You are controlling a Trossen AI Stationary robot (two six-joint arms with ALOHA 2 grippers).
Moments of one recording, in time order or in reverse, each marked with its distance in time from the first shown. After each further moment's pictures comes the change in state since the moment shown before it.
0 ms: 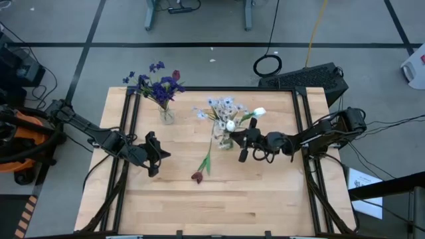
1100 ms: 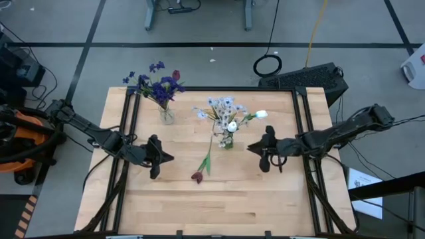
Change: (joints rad) left arm 0.002 0.015 0.010 0.139 0.053 -0.118; right arm 0.195 -0.547 0.078 -1.132 0.000 0.329
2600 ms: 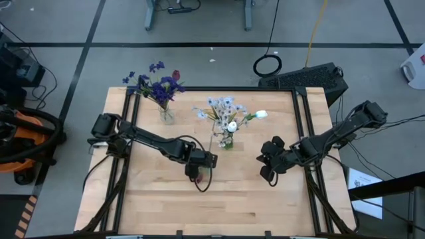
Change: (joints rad) left arm 0.269 0.972 0.655 -0.195 0.088 2.399; right arm 0.167 0.133 0.196 -0.535 0.001 0.444
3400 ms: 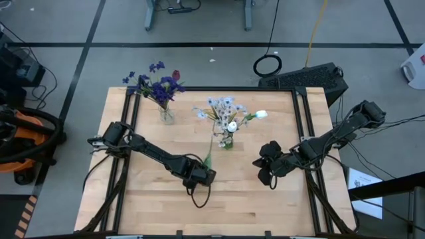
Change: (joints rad) left arm -0.120 0.162 -0.002 0.038 -0.082 0.025; right arm 0.039 0.030 0.000 0.137 0.004 0.079
